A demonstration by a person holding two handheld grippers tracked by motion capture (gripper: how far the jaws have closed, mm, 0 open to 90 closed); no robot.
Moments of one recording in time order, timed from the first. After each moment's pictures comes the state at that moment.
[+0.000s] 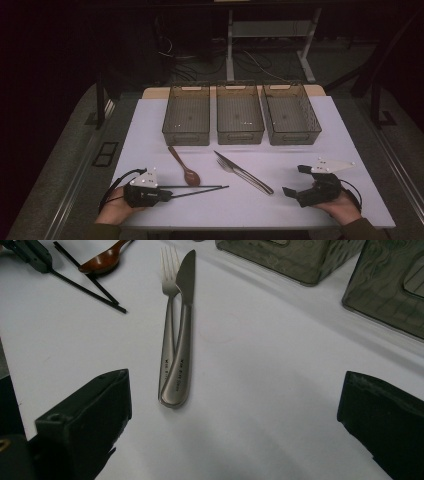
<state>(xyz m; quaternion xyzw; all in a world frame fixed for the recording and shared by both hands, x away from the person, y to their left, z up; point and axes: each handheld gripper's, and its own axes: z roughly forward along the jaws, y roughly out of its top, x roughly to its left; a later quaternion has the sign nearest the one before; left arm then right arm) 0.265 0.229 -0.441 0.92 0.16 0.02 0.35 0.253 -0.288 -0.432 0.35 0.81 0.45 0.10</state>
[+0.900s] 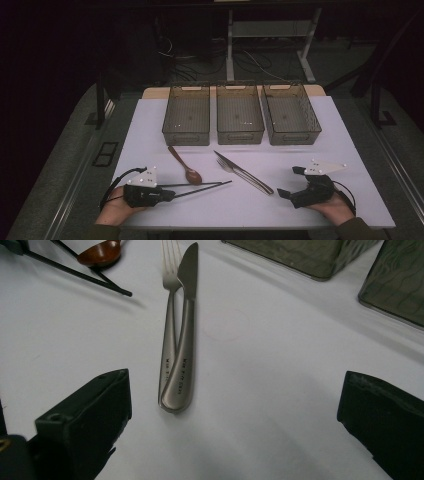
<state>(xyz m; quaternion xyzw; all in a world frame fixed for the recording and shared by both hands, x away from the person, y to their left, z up) 0.259 0.224 -0.425 0.91 0.15 0.01 0.39 0.255 -0.277 -0.443 0.35 0.81 0.45 0.11</state>
